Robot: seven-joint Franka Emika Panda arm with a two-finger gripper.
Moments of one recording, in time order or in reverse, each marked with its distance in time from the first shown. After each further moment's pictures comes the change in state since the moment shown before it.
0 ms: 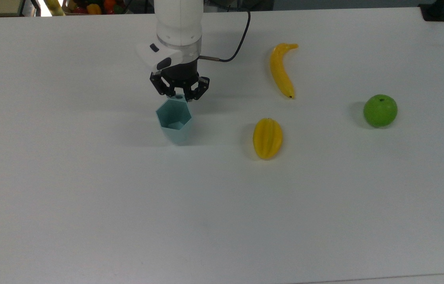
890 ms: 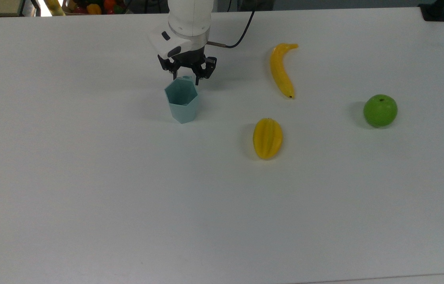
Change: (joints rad) arm 0.026 -0.095 0.001 -0.141 -0.004 -0.133 0.051
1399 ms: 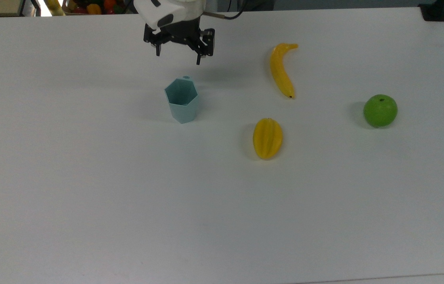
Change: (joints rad) arm -0.001 -0.055 -0.001 0.245 -0.004 -0.283 -0.047
